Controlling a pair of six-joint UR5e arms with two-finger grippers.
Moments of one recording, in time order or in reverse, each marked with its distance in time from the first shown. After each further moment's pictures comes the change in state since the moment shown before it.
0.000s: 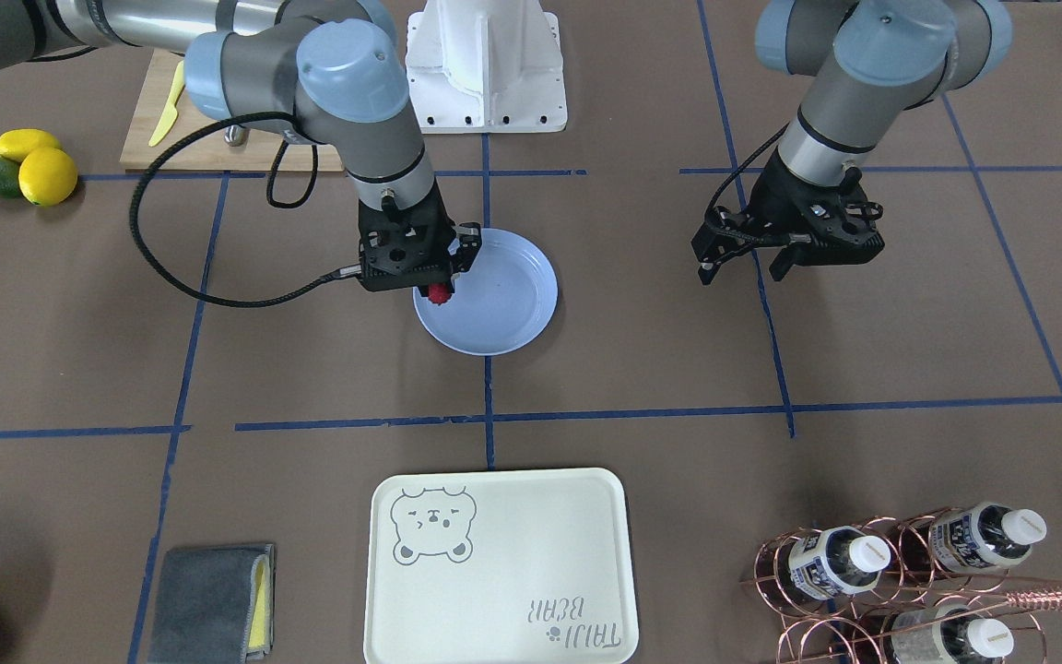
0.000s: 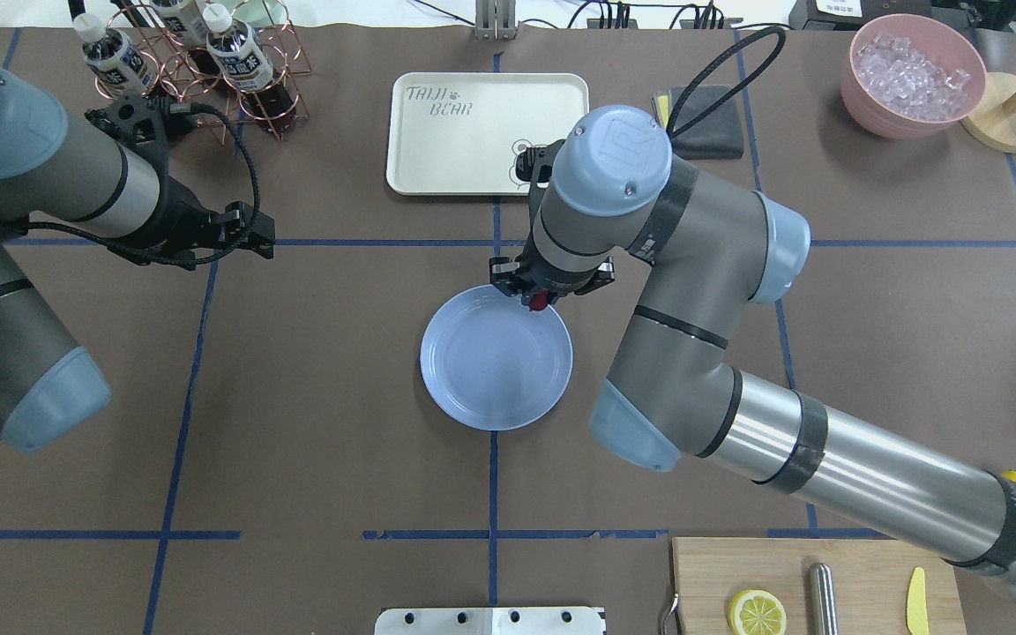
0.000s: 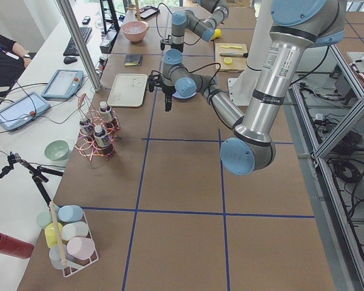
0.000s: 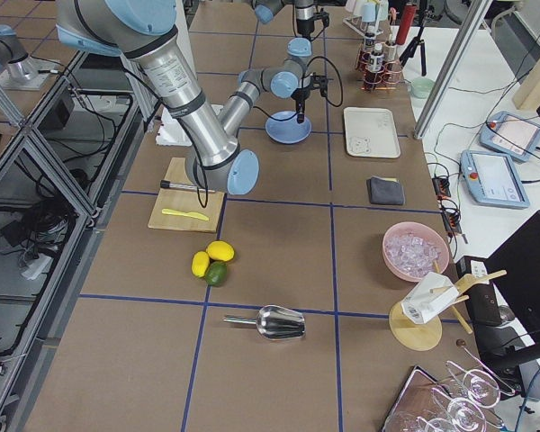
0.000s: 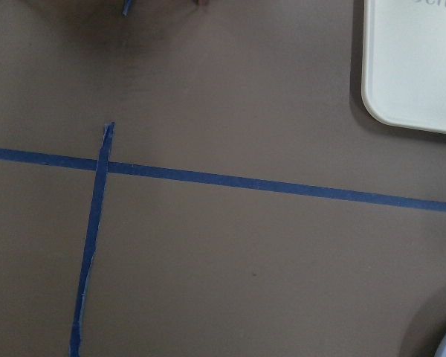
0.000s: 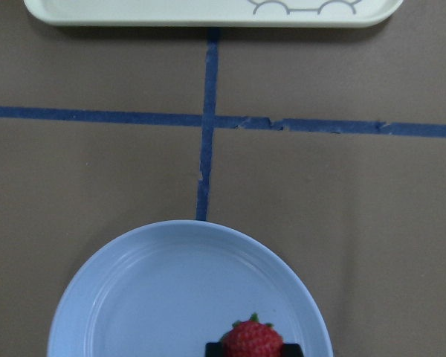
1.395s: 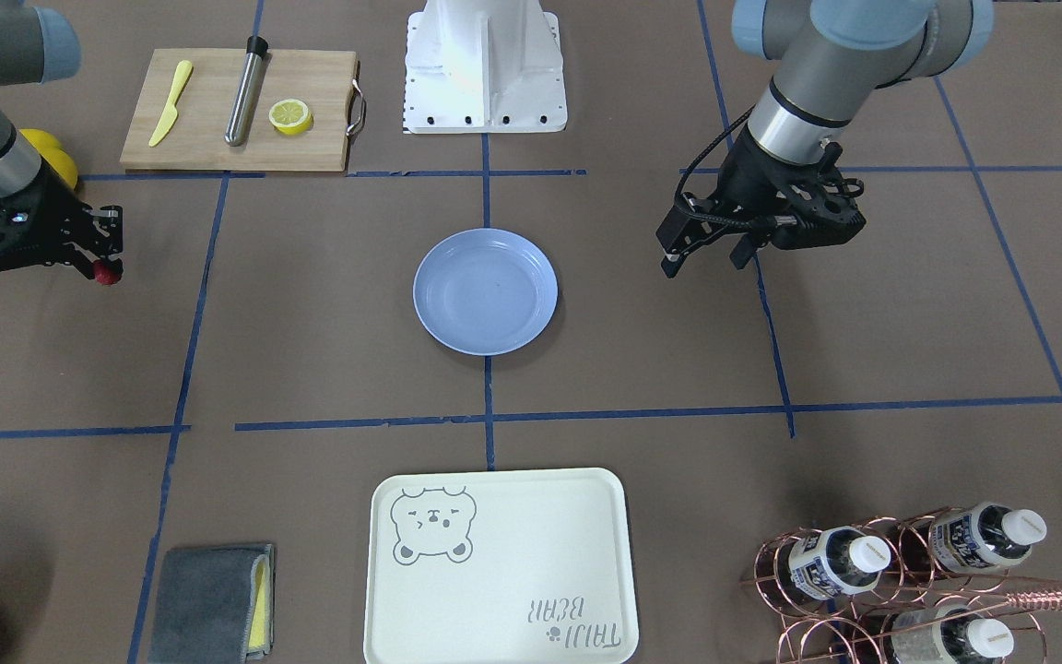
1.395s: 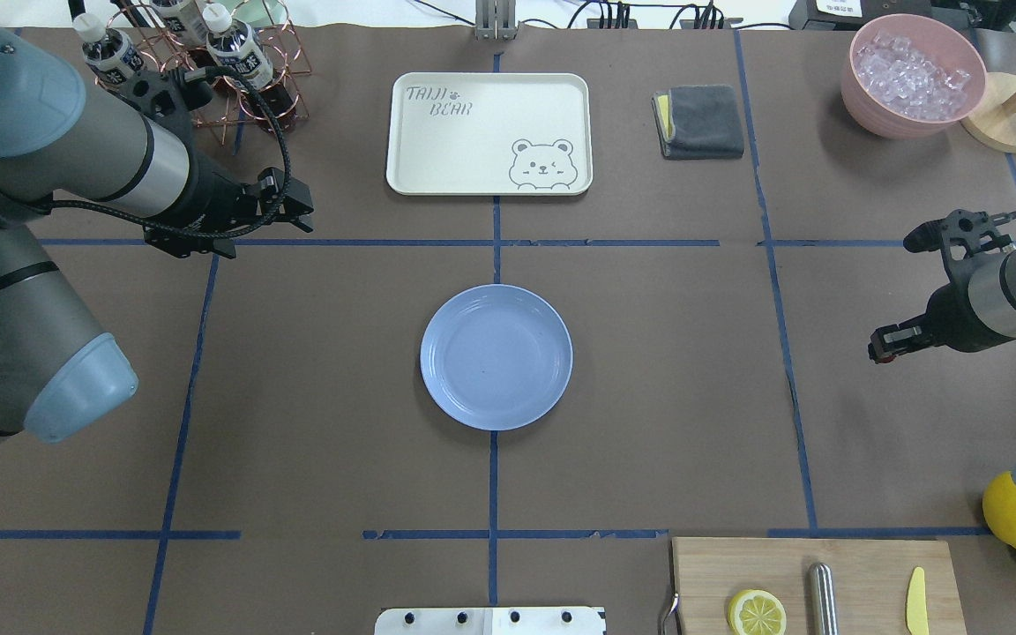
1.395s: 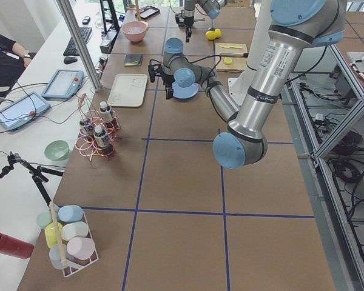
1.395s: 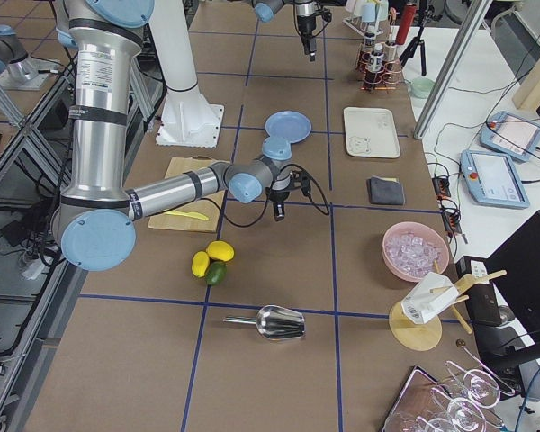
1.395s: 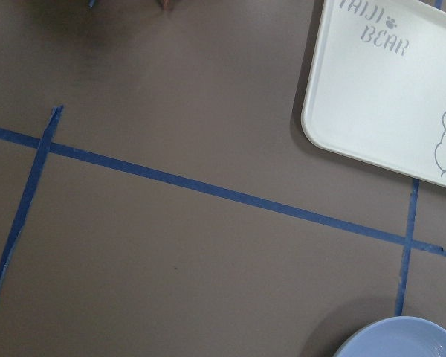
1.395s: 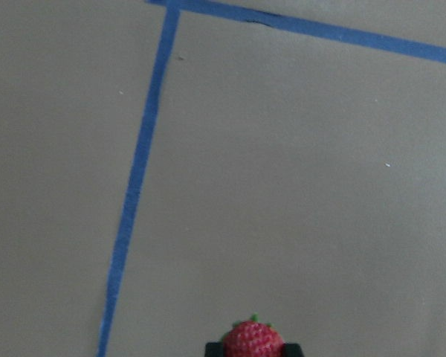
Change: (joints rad) left arm 0.006 -0.080 -0.014 -0.001 -0.005 -0.193; right arm 0.286 -0.820 0.331 0.326 0.181 -0.397
